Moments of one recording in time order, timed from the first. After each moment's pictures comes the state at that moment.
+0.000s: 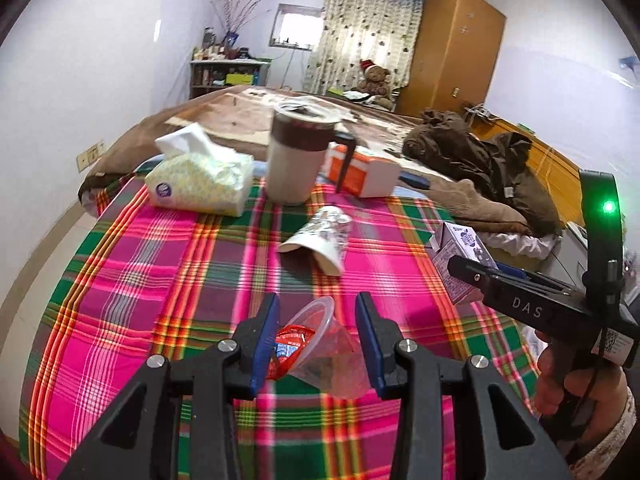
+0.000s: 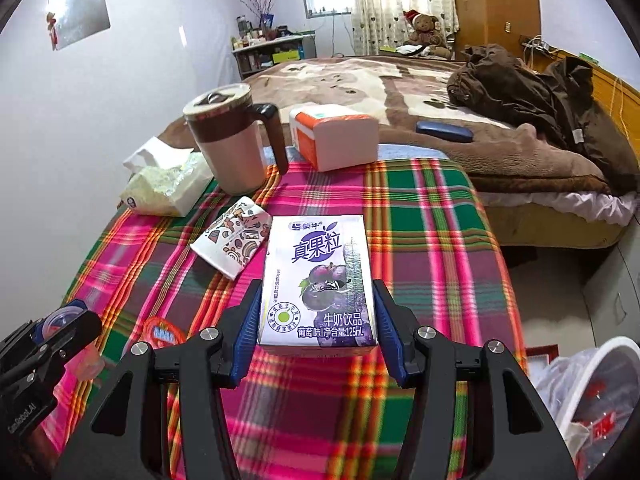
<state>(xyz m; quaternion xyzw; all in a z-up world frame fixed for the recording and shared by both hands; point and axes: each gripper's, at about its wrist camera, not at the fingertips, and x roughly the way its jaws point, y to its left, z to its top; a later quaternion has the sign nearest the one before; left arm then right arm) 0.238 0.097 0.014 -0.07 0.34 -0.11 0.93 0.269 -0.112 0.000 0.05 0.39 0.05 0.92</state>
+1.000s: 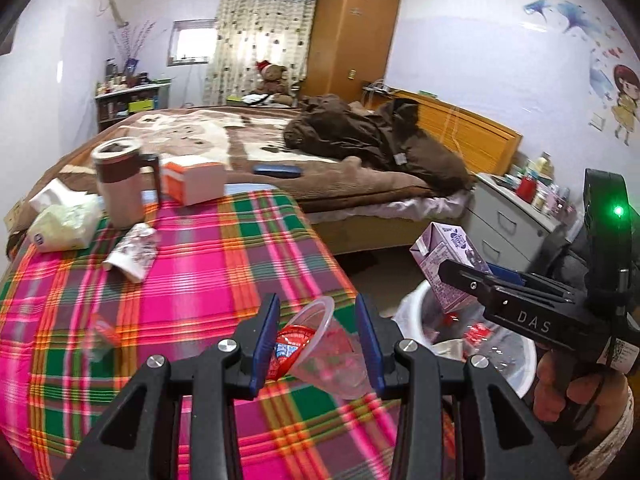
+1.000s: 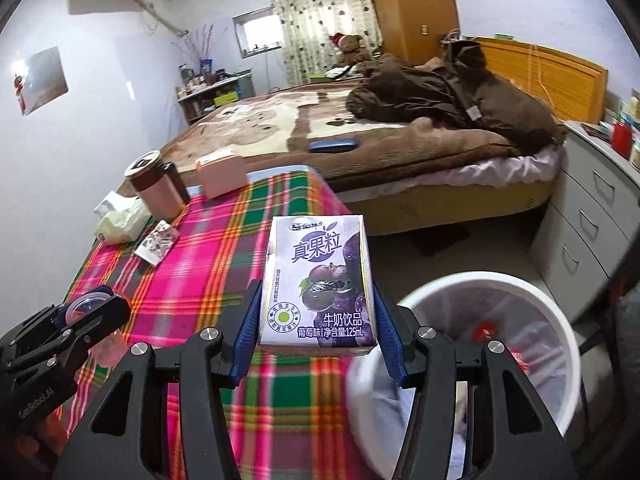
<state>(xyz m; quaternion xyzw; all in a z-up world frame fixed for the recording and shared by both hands) 0.178 -0.078 0.045 0.00 0.32 -0.26 0.91 0.162 -0.252 0.025 0.10 0.35 -0.04 0.93</state>
